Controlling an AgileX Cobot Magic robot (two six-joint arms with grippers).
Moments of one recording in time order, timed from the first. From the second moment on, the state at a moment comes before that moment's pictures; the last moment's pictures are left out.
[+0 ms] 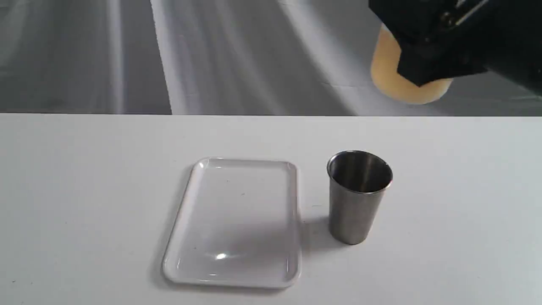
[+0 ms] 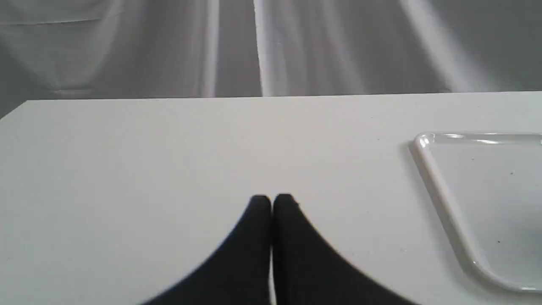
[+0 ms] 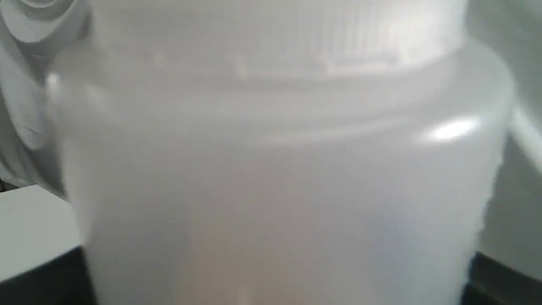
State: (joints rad) left arm 0.06 0.00 0.00 -0.02 0.27 0.04; right arm 0.22 1.13 -0.77 -0.45 -0.43 0.28
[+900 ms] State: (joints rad) left arm 0.06 0.00 0.00 -0.02 0.27 0.04; right arm 0.02 1.03 -0.63 -0.42 -0.42 0.21
